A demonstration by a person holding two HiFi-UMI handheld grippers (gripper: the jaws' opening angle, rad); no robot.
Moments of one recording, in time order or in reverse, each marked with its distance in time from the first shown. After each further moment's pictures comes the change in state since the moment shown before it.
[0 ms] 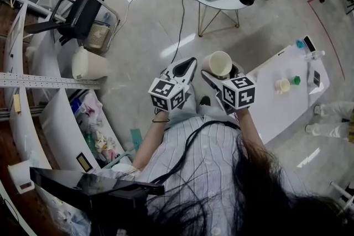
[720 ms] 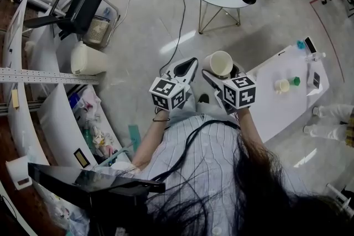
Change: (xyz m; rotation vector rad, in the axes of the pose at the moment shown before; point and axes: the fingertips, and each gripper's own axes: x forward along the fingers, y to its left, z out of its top) left arm 0.004 -0.002 -0.014 -0.034 0.013 0.008; right arm 0.000 -0.006 -0.009 -0.002 0.031 0.008
